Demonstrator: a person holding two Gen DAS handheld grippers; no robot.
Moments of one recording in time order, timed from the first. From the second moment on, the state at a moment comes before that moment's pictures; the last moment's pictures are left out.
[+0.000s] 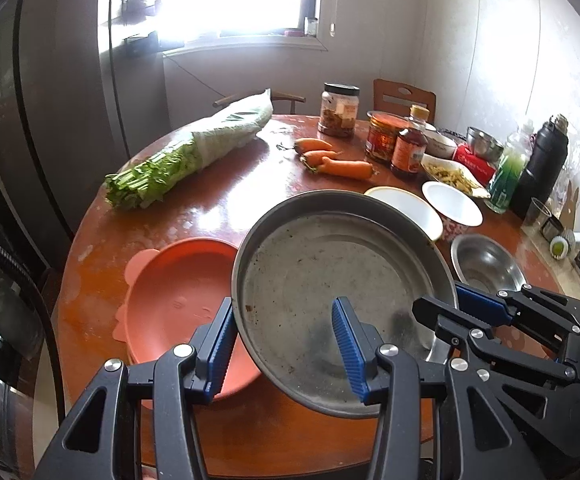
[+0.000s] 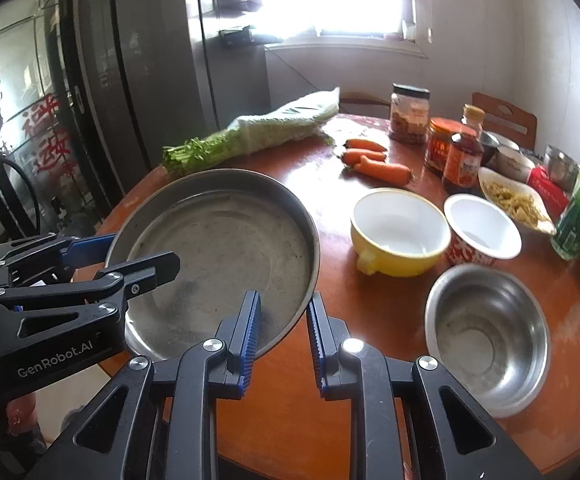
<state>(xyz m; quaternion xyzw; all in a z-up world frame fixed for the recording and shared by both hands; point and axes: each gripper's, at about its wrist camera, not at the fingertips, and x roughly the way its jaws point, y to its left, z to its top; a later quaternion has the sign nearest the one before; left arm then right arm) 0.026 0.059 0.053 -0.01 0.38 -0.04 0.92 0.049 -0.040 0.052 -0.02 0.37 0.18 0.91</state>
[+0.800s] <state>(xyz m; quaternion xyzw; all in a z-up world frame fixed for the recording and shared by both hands) 0.032 0.133 0.079 -0.03 0.35 0.01 0.94 0.082 0.035 0.091 -0.05 0.33 0.23 0.92</state>
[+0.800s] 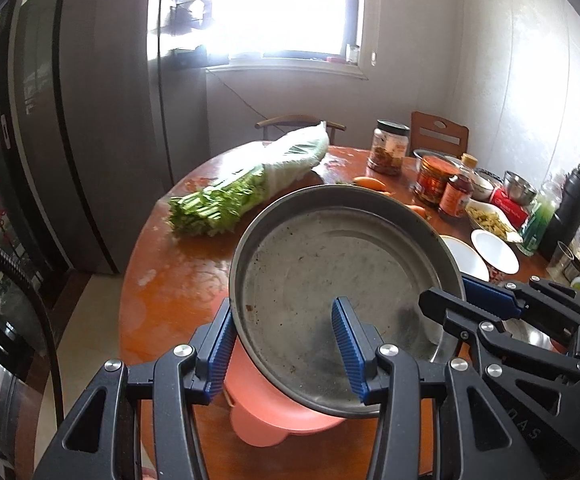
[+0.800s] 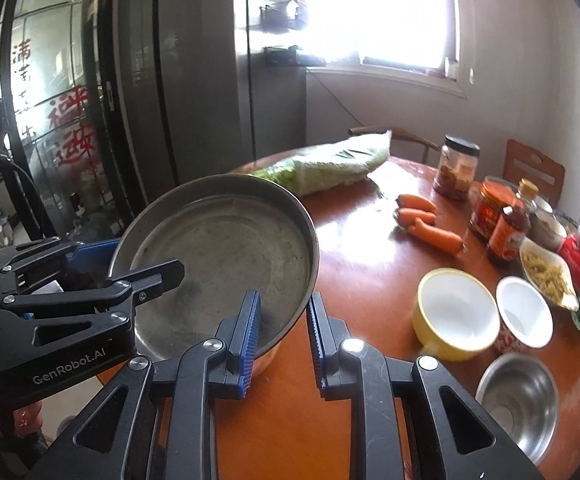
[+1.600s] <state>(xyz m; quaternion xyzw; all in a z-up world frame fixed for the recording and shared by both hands) 0.043 0.177 0.018 -0.06 0.41 0.05 0.91 0.106 0.089 0.031 -0.07 0.39 0.26 0.88</state>
